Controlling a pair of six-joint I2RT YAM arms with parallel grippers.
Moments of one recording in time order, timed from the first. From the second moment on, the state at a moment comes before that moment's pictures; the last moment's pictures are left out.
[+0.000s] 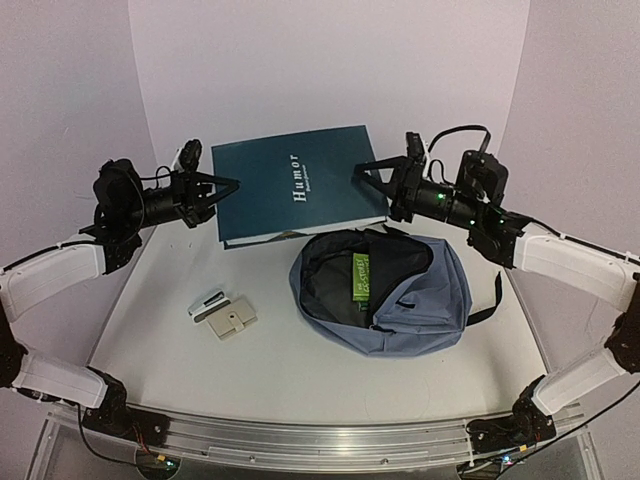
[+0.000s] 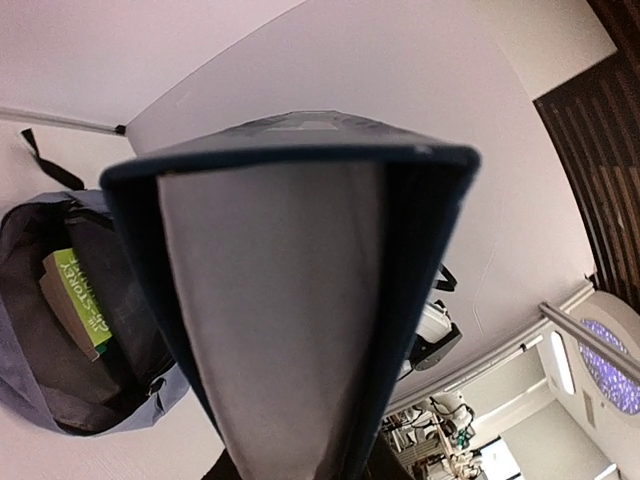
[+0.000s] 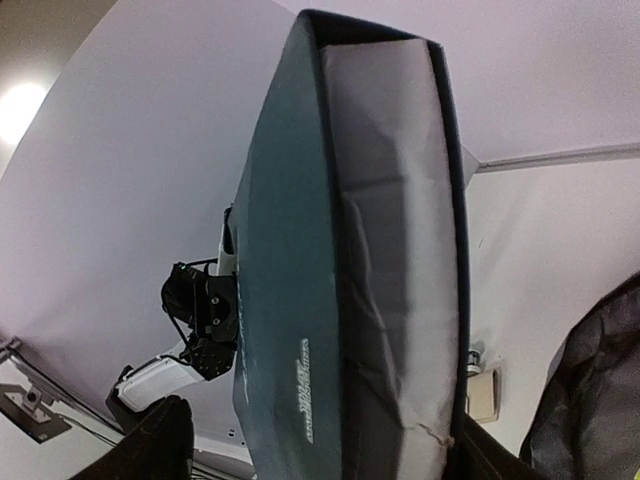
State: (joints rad) left arm -0.37 1.23 0.90 0.53 0.96 -1.14; right arm 0.62 1.41 1.13 0.33 -0.52 0.94
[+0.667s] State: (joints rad) left arm -0.22 1.31 0.88 0.20 0.85 -1.08; right arm 0.54 1.27 1.11 -0.44 0.09 0.66
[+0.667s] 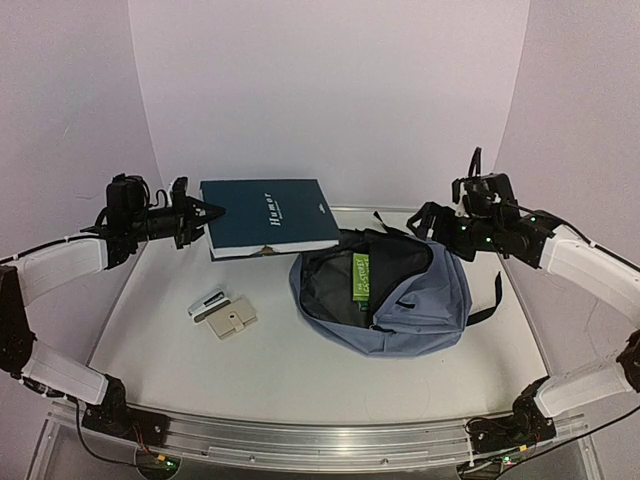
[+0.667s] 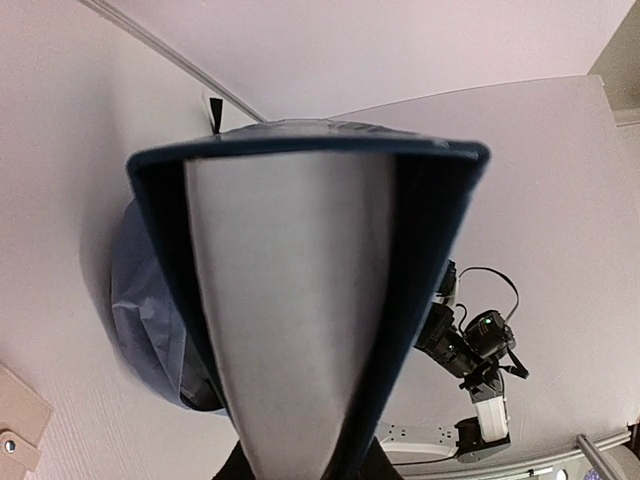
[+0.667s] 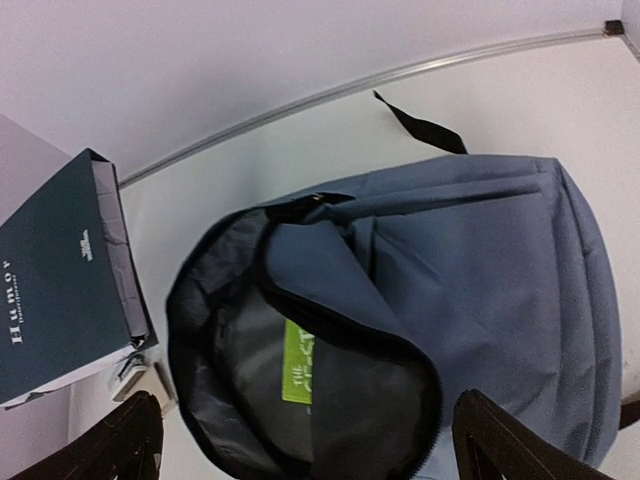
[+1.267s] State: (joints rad) left arm -0.30 1.42 0.85 0.21 0.89 -1.08; right arm 0.54 1.47 1.19 -0.50 0.06 0.61
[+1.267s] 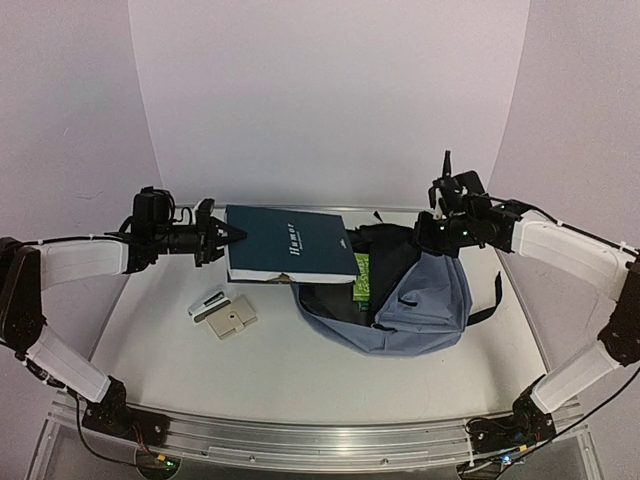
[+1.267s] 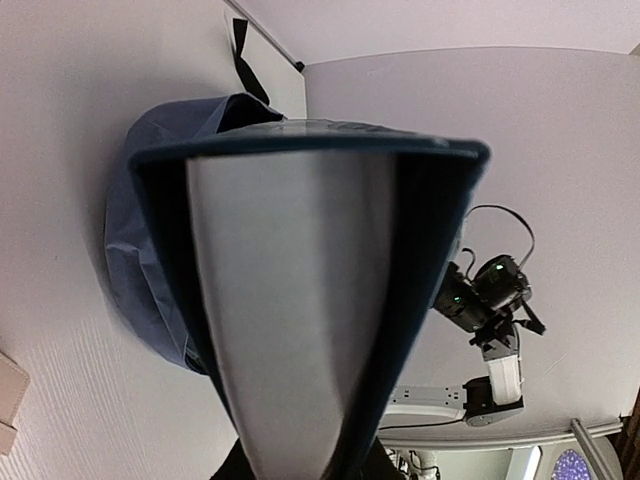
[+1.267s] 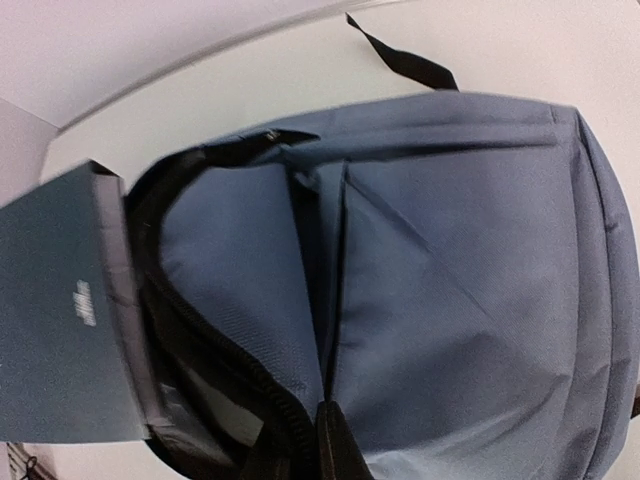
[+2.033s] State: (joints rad) left arm -0.51 1.83 1.05 0.40 0.88 -1.16; right arm 0.67 1.44 1.35 -0.47 -0.02 0.61
